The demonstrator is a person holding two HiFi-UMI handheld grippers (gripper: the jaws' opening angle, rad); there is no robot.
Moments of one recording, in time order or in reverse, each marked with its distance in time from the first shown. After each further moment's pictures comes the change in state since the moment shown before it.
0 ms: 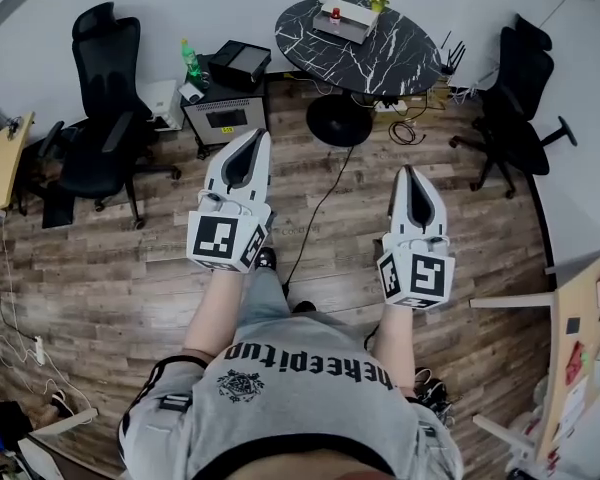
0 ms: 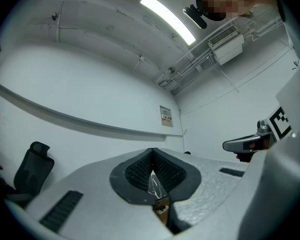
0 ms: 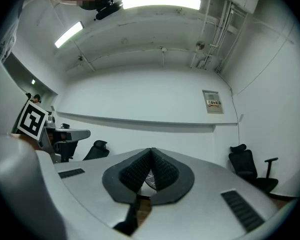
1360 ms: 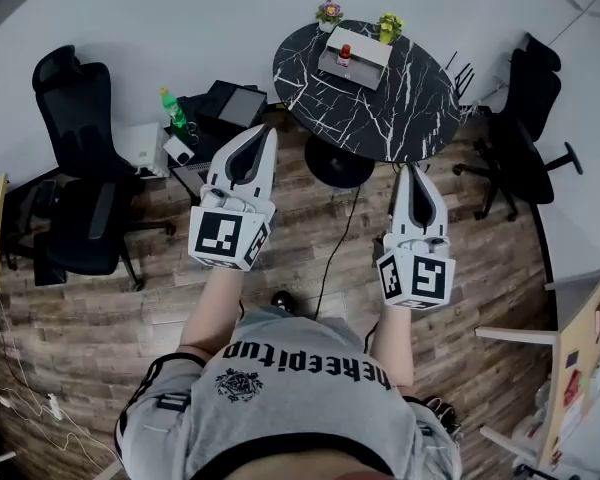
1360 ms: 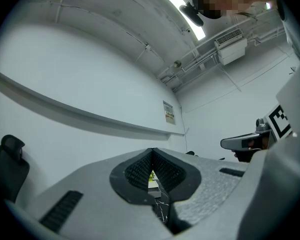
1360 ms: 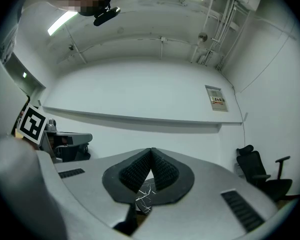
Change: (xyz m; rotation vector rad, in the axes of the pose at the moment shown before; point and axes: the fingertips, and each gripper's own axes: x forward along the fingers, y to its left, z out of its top) left arm 0.262 0.212 -0.069 -0.014 -0.001 -0.107; right arm 0.326 0.007 -0.035 -0.004 -0.027 -0.084
